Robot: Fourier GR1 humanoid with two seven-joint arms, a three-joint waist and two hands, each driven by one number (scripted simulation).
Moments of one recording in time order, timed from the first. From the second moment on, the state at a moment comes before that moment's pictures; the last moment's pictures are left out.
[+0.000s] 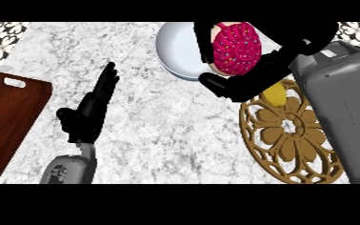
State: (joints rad) left arm -0.15 0.05 -0.06 -1.55 -0.06 0.06 0.10; right arm -0.96 -0.34 0.19 -1.51 0.04 0.51 -0.06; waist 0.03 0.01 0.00
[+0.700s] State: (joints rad) left arm -0.17 0.04 -0.06 -1.52 -0.06 0.05 0.07; right arm -1.13 -0.20 0.25 -0.81 0.45 0.19 -0.49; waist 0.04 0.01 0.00
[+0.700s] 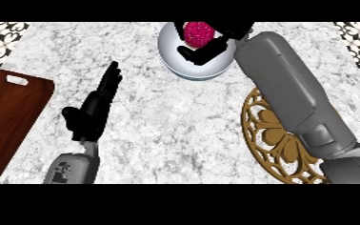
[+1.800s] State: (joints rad) left arm -0.21 0.03 -0.07 -1.50 -0.07 0.05 0.06; right arm -1.31 -0.18 0.08 -0.23 0.38 0.35 -0.81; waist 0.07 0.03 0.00
